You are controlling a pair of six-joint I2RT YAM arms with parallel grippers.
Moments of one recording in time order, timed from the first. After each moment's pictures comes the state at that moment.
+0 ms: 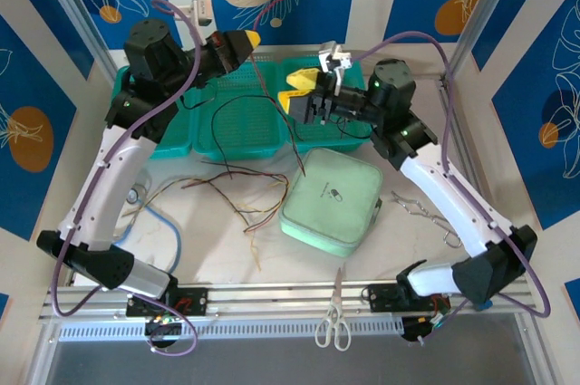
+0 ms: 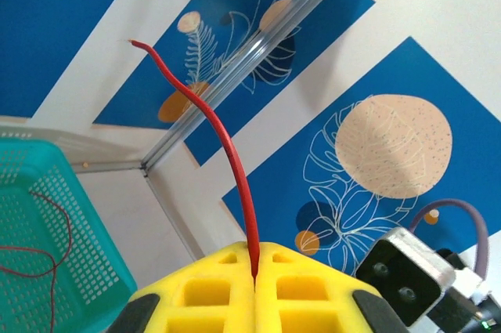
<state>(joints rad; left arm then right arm) -0.42 1.47 1.84 -0.36 0.52 -0.78 0.52 1.36 1.43 -0.02 -0.75 0.27</state>
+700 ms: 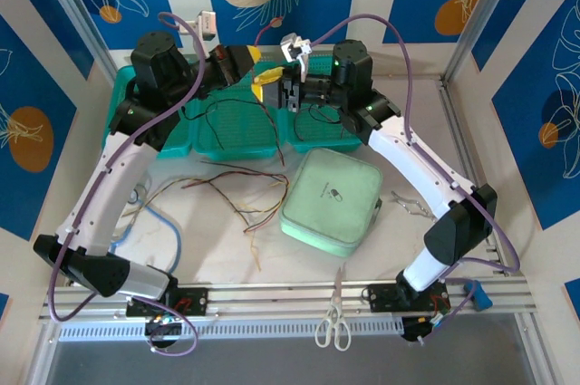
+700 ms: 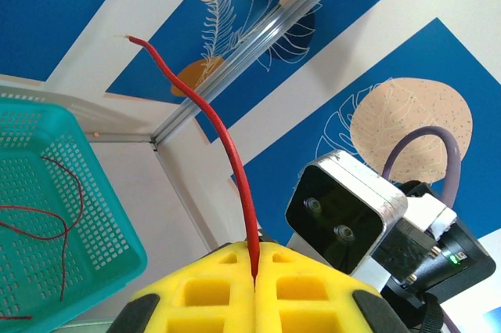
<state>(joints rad) -0.42 1.42 1.73 -0.35 0.52 -0.79 0.57 1.61 1.65 -0.08 -0.81 0.29</state>
